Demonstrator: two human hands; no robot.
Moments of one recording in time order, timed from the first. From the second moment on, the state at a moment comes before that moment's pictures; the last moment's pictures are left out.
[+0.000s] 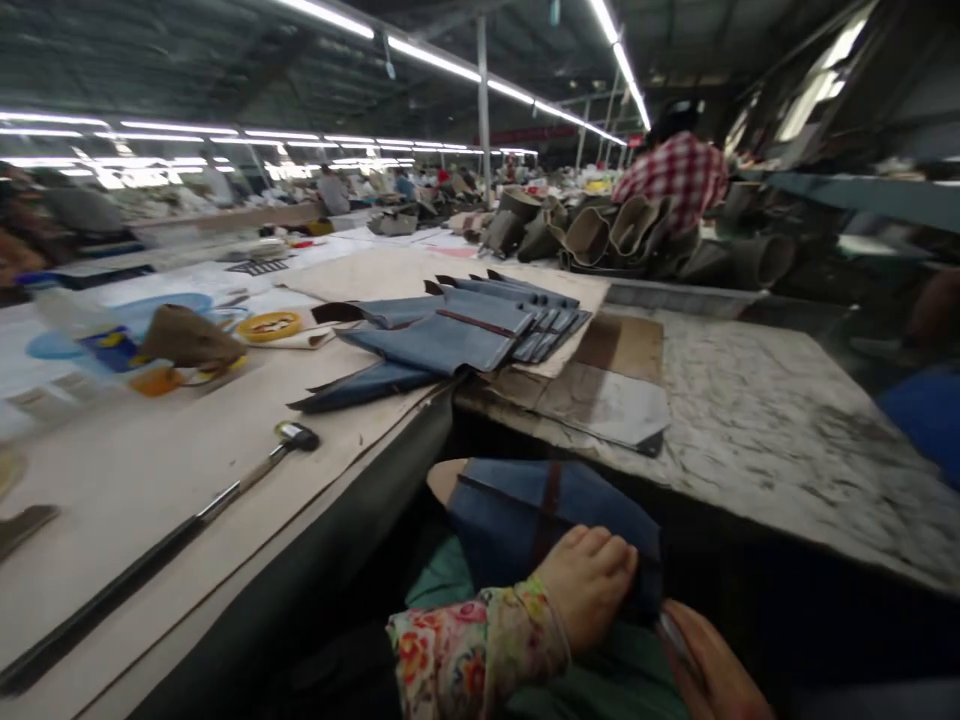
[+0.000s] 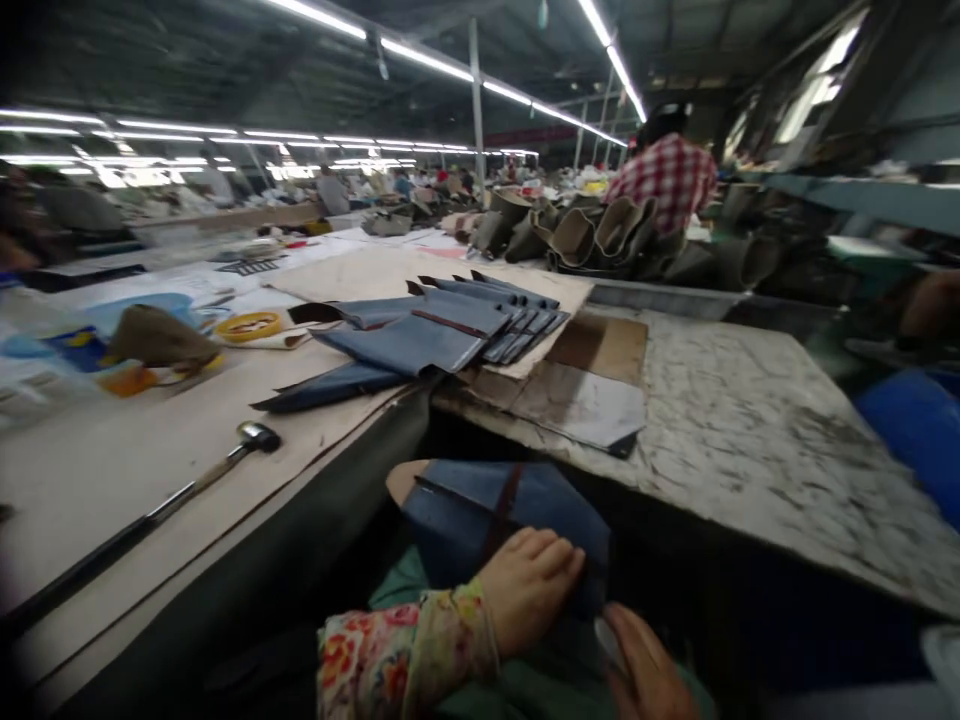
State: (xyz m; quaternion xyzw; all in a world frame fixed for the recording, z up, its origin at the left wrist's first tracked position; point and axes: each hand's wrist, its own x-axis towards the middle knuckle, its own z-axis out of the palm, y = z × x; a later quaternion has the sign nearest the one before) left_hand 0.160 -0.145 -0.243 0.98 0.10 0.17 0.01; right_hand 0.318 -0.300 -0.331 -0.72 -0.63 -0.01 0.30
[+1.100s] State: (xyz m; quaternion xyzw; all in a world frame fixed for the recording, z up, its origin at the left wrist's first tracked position) left_hand 0.139 -0.123 -0.253 0.96 0.14 0.22 0.05; right_hand 0.274 -0.249 -0.251 -0.72 -0.63 -0.10 0.28
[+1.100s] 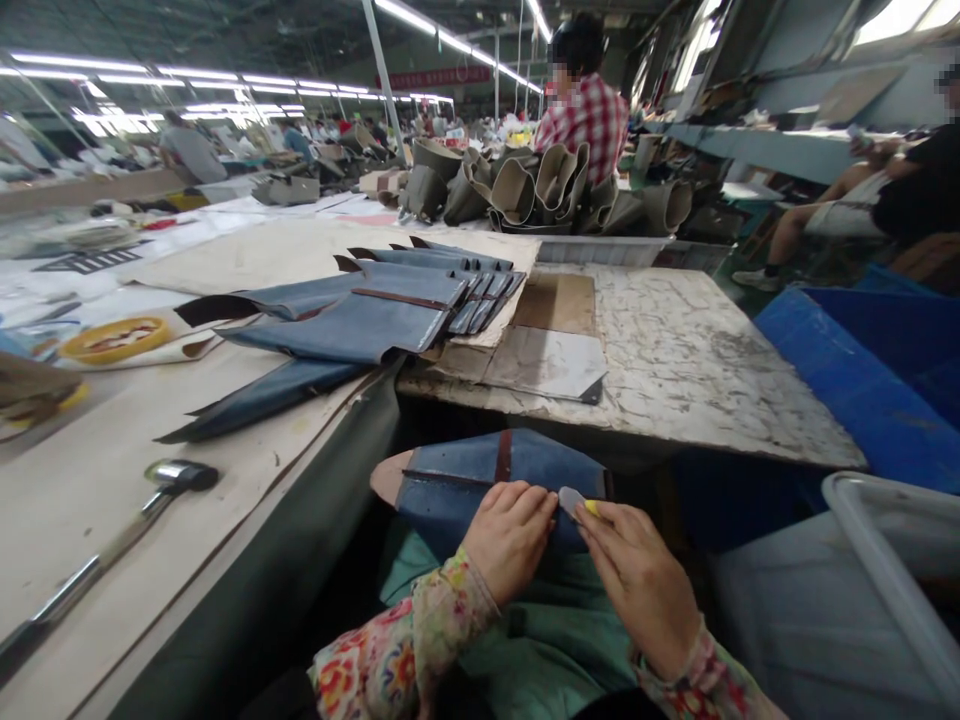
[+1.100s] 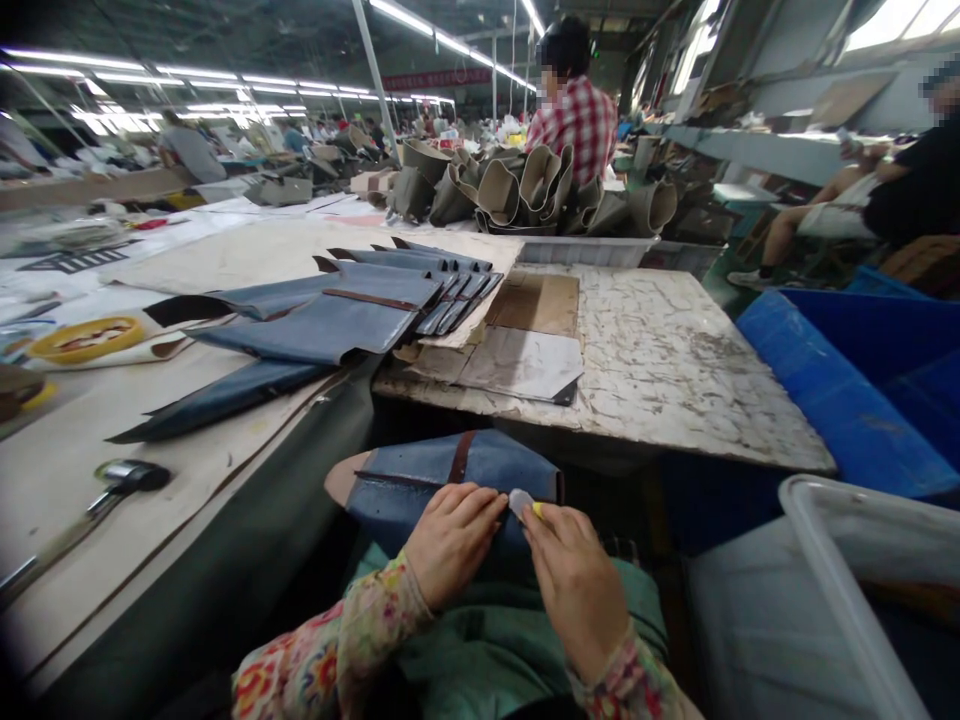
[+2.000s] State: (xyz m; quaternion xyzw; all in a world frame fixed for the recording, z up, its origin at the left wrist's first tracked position) left_hand 0.066 -0.107 -0.264 0.95 0.20 0.23 -0.03; right_hand 0.256 -0.198 -0.237 -0.67 -0.67 0.08 0.31
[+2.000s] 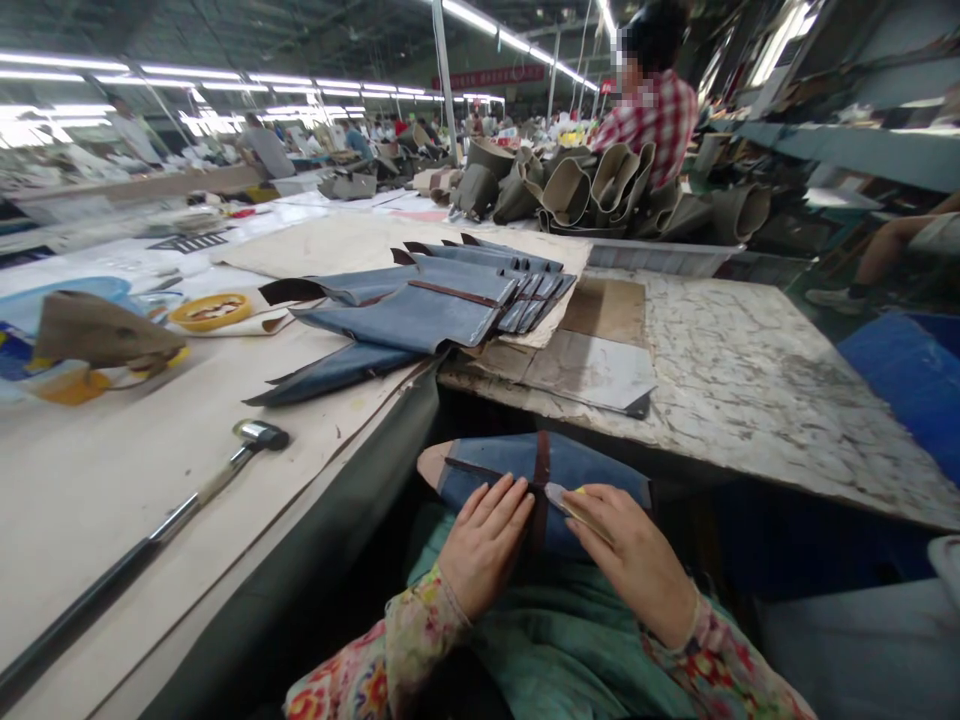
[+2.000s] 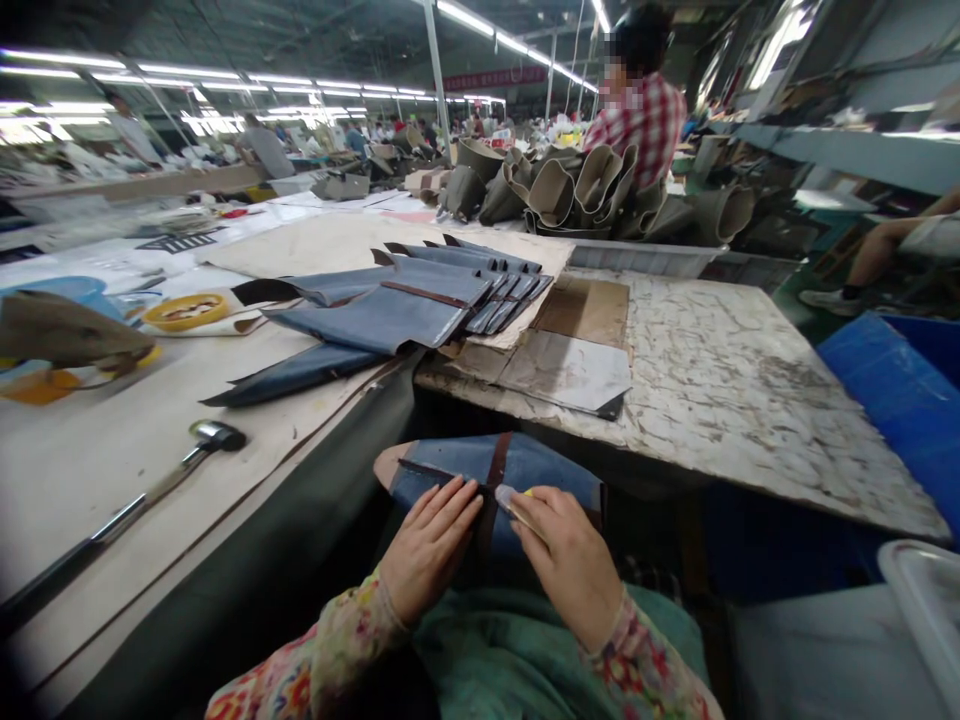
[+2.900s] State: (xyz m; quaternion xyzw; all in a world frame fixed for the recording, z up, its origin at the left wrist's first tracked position) left_hand 0.087 -0.099 -0.249 0.94 0.22 0.24 0.07; right_hand 0.261 -0.183 -0.217 -0.63 -0.73 0.13 0.25
